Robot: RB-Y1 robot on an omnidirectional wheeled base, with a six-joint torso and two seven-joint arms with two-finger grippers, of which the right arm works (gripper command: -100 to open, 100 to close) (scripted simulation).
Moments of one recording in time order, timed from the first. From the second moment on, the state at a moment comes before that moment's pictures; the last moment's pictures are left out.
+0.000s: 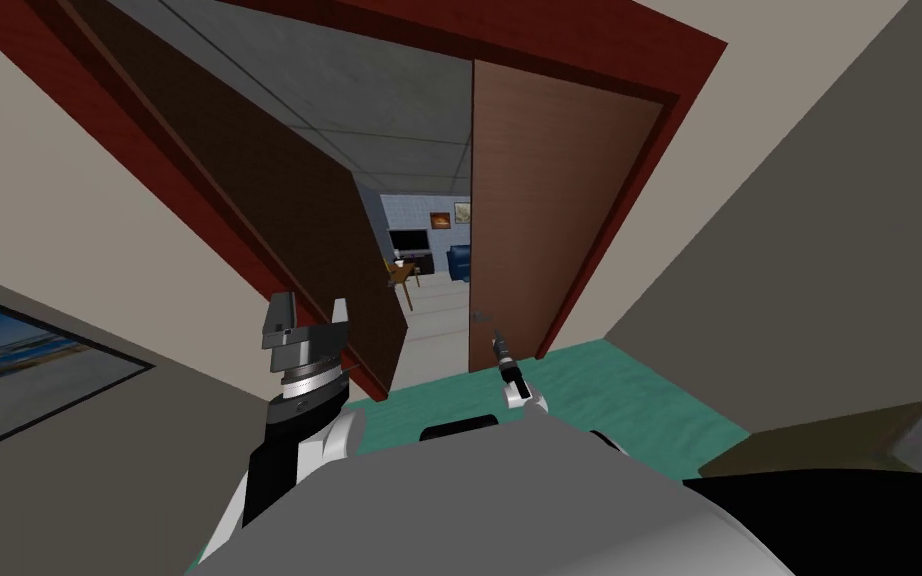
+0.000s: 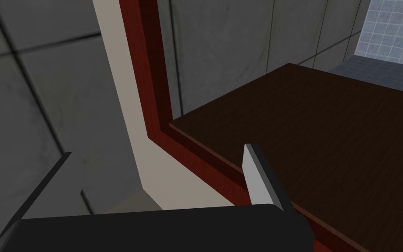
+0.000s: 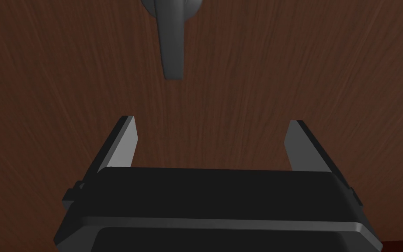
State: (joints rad) arm -0.15 -0.10 0.01 -0.68 -0.10 -0.81 -0.02
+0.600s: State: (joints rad) arm -0.22 -0.10 0.00 -0.54 -0.10 -0.83 -0.03
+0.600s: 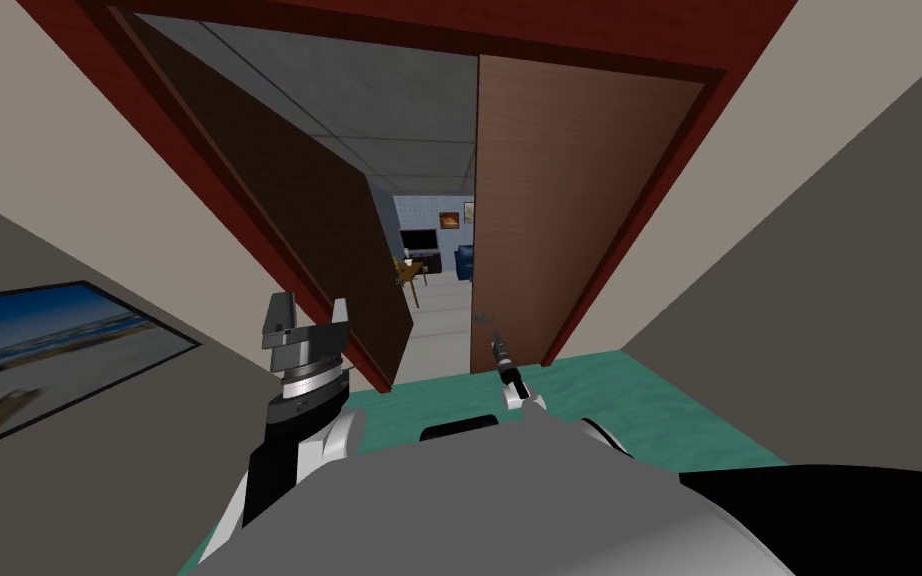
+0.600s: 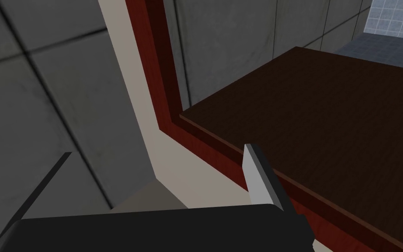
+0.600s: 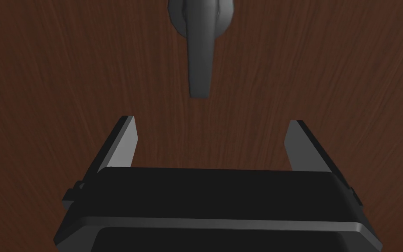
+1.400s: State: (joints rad) arm -0.21 -0.10 -0.01 -0.53 -0.11 -0.84 -0.03
